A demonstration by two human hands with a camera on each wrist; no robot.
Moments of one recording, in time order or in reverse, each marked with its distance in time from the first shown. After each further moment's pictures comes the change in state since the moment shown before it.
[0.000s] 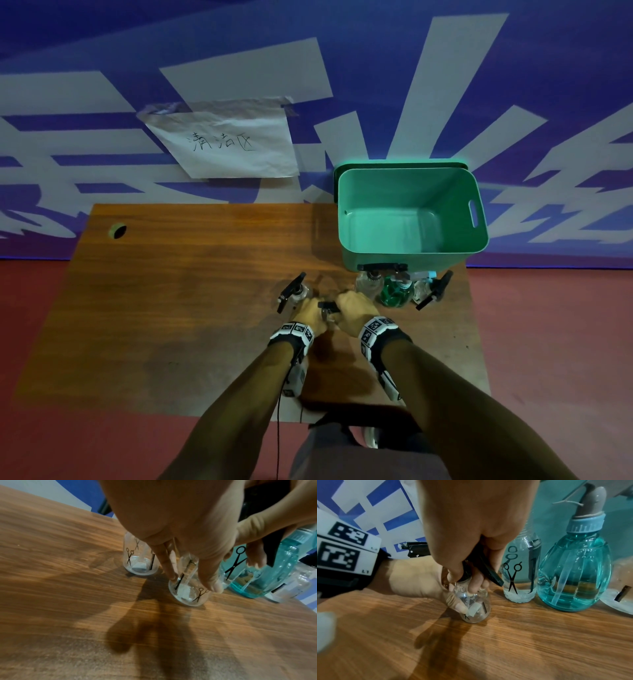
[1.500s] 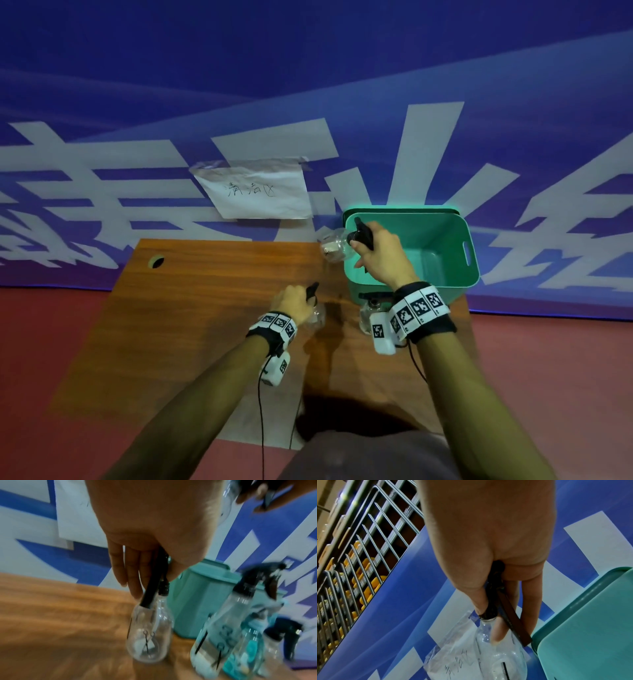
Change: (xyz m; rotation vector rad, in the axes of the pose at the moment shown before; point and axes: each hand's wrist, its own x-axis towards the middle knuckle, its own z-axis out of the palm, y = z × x) left_hand -0.098 0.069 -0.153 0.298 0.344 -0.120; right_hand -0.031 -0.005 -0.187 0.659 0.510 -0.065
